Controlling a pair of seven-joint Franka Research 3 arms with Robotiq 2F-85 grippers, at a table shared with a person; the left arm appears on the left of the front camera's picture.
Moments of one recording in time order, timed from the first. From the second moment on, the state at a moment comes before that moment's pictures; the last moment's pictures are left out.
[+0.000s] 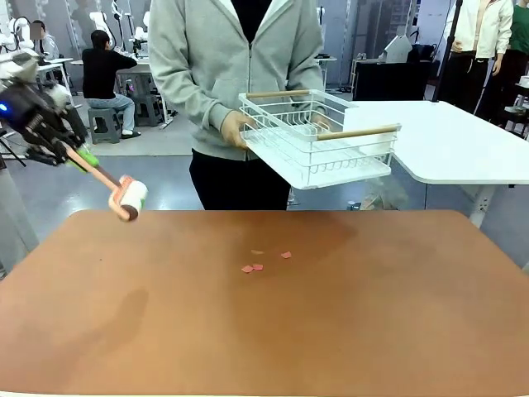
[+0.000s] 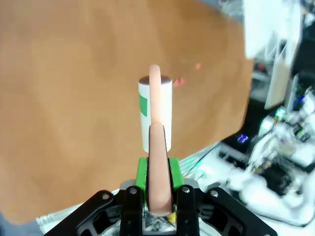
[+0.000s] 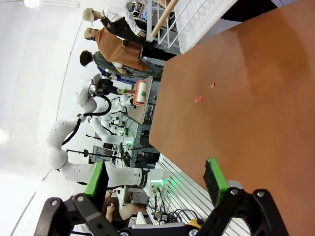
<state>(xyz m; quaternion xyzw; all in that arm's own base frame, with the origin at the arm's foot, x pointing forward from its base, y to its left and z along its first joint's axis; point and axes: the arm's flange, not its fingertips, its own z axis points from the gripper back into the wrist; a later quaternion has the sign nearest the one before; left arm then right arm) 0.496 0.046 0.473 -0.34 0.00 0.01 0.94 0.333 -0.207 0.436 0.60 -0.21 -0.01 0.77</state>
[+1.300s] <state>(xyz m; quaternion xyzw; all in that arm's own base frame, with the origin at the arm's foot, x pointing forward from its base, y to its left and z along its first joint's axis) 0.504 -0.007 0.389 -0.35 0.02 -0.08 0.93 0.333 -0.208 0.437 0.60 -0.21 -0.01 0.77</state>
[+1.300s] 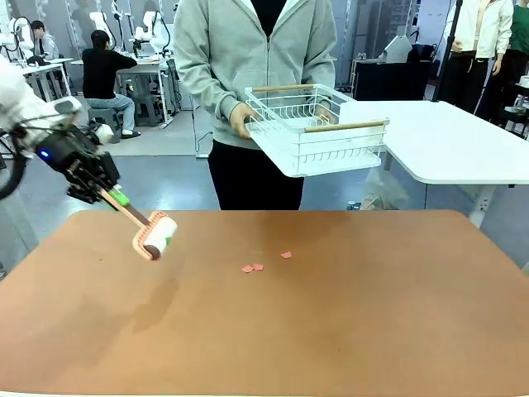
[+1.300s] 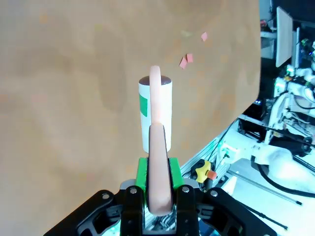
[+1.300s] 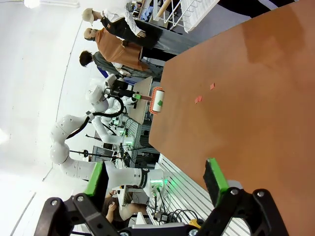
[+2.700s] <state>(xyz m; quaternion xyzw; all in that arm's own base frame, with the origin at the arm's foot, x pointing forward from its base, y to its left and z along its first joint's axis) 0.504 -0.112 0.308 -0.35 0.03 -0.04 0.93 0.333 -0.208 0.437 0.60 -0.21 -0.01 0.77</state>
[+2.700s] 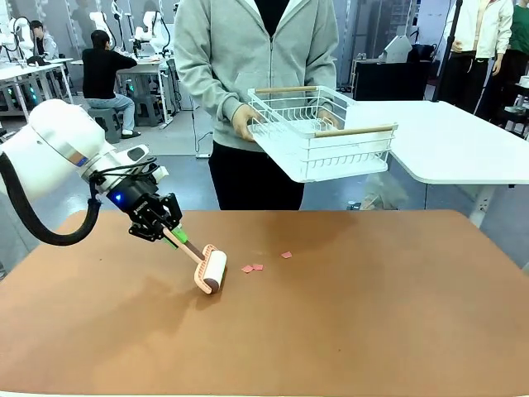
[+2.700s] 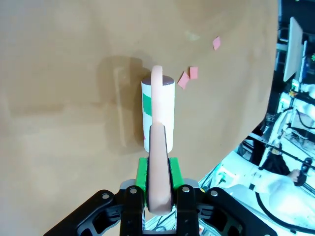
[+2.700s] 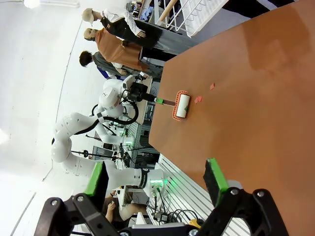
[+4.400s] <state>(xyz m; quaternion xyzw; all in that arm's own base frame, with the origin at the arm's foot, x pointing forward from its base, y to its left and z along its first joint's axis) 0.459 -0.347 0.286 -0.42 0.02 -0.08 0.90 0.333 -0.208 0.437 0.60 -0.21 -0.01 0.77</state>
